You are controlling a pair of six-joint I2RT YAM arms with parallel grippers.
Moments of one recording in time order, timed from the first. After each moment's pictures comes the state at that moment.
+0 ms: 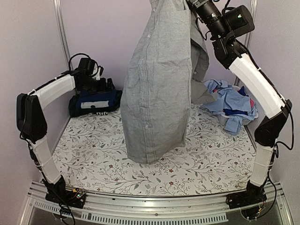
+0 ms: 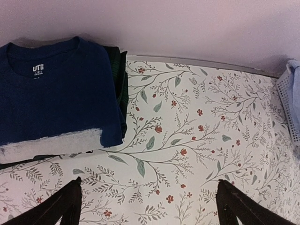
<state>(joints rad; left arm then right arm) -0.24 1.85 1.70 -0.58 0.10 -0.25 0.69 1.96 2.47 0.51 -0.37 0.74</state>
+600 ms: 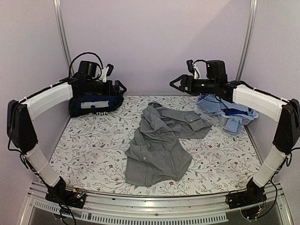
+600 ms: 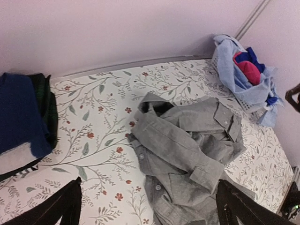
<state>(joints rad) -0.33 1.65 1.44 -0.36 0.29 -0.20 0.52 1.70 1.44 -0.07 -0.47 0.48</state>
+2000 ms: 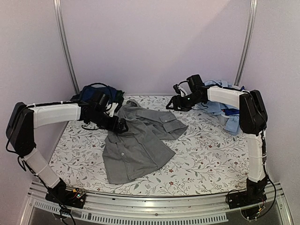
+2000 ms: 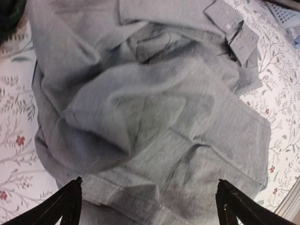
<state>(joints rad) -0.50 1.64 1.12 -0.43 0.18 -0.18 0.45 2.20 1.80 -0.44 -0.54 0.26</state>
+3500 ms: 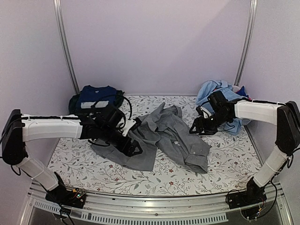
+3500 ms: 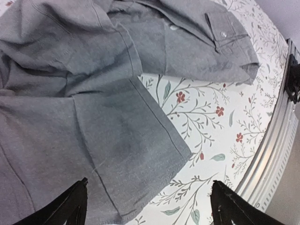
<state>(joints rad) -0.80 1.48 0.96 -0.37 0.23 -0.17 0.43 1.61 1.11 -0.54 -0.40 0.33</state>
